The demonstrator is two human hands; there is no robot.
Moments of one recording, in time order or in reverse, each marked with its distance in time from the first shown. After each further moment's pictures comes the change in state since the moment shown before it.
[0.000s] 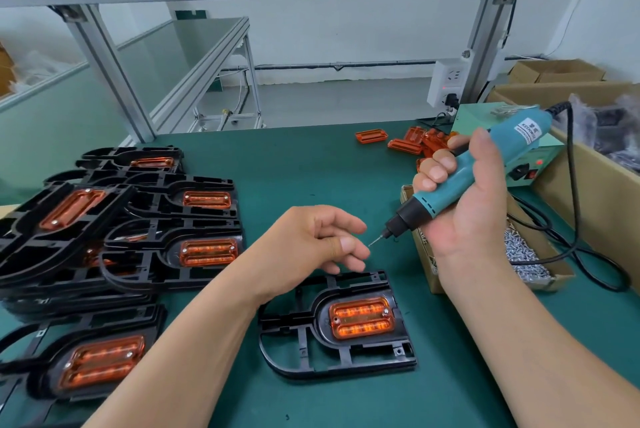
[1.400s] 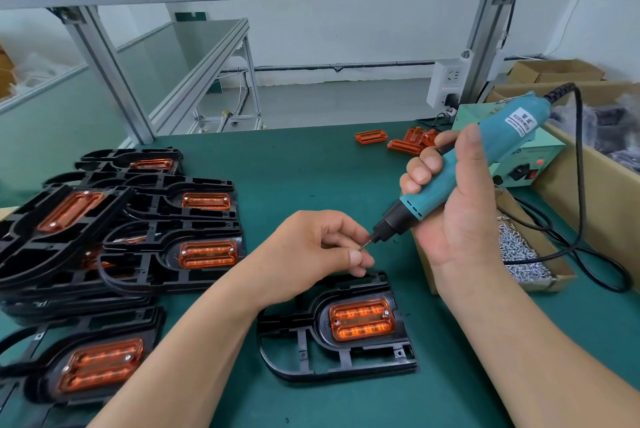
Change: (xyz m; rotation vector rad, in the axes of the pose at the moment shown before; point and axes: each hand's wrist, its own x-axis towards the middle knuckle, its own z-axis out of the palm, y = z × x) left_hand 0.000 -0.002 0.004 0.079 -0.011 0.049; right_hand -0.009 0.005 0.011 -0.088 -0.109 -0.030
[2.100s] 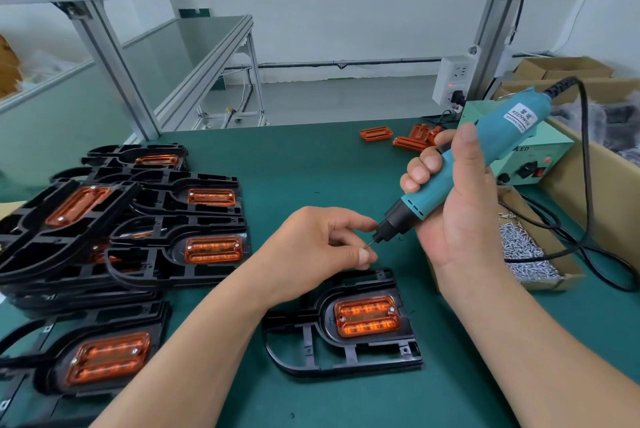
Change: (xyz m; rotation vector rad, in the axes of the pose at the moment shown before) left_hand -0.001 0.003 0.003 0.098 0.058 -0.001; right_hand -0.003 0.005 0.003 -0.081 0.026 -0.023
